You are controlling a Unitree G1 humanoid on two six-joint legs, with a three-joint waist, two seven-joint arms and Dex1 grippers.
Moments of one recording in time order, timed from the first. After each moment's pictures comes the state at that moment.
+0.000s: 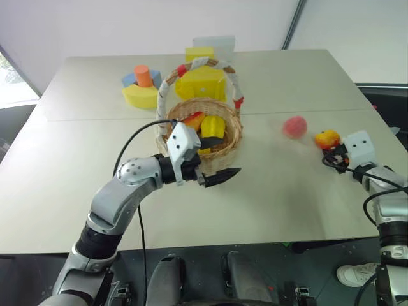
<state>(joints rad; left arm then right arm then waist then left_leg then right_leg) -0.43 0.39 -0.18 -0.39 -0.48 0.57 -0.74 -0.35 -0.76 -0.20 0.46 0.06 0.12 0.50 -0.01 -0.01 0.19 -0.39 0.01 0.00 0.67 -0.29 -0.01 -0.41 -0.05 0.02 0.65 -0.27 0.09</state>
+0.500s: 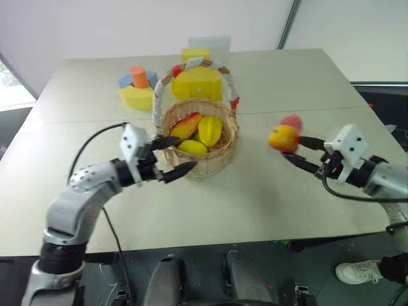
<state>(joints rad) -0.24 0.59 0.10 -0.40 -0.57 0.55 -0.81 -0.22 -0.87 -0.20 -0.48 0.54 0.47 0.82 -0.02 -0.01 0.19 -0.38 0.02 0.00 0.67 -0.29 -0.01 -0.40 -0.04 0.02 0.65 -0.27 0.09</state>
